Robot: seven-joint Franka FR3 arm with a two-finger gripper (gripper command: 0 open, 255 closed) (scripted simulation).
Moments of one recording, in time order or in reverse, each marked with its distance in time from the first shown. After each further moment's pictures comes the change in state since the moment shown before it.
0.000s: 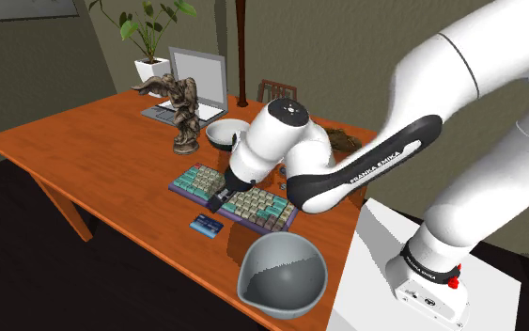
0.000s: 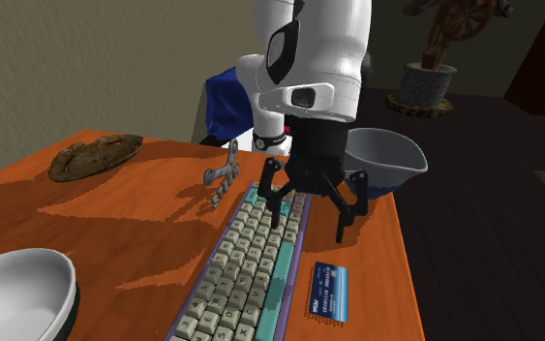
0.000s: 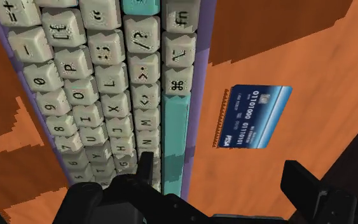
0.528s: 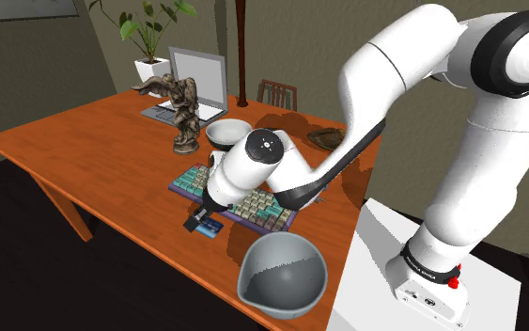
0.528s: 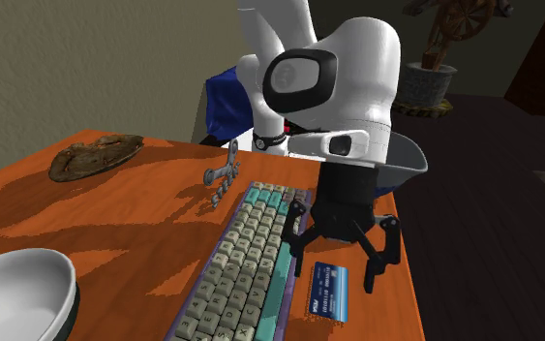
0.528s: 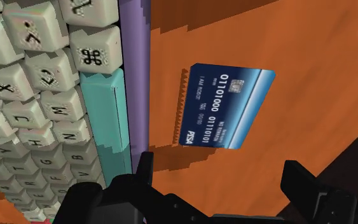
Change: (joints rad) arm -0.018 0.355 0.052 0.201 -0.814 -0.073 0.603
